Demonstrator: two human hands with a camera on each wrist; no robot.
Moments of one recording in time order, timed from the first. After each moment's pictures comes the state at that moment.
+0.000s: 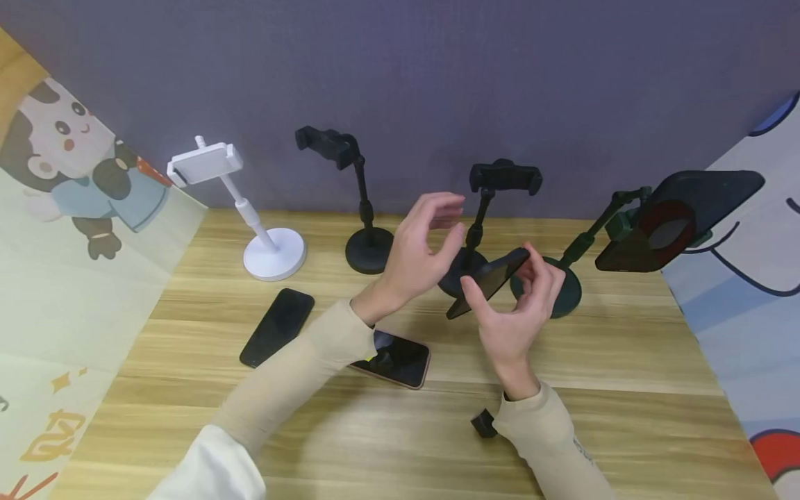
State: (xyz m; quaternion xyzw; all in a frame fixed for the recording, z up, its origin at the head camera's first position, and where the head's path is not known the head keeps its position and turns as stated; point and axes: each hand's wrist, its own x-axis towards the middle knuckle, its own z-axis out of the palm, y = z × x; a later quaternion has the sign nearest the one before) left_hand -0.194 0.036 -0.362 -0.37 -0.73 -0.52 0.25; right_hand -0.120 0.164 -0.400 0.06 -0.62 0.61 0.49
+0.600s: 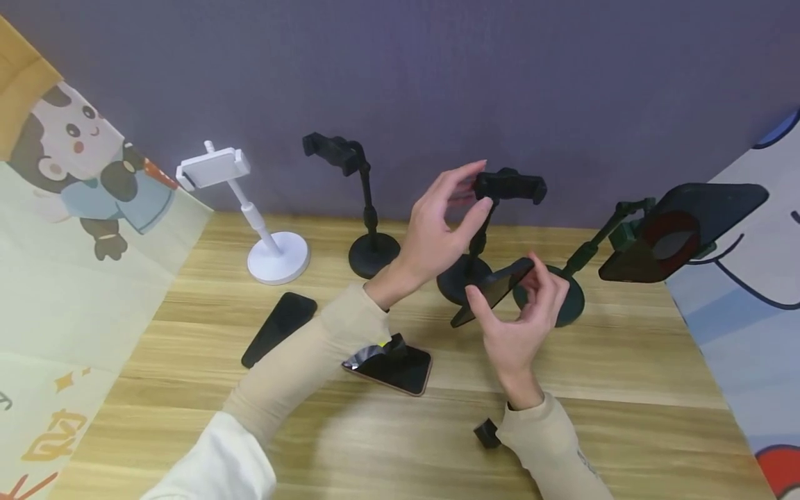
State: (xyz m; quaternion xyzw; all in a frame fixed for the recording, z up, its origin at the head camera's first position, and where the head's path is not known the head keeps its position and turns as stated) left_hand -0.211 0.051 -0.327 -0.38 -0.70 -0.55 0.24; right_hand -0.117 0.165 -0.399 0.06 -0.62 0.61 0.48
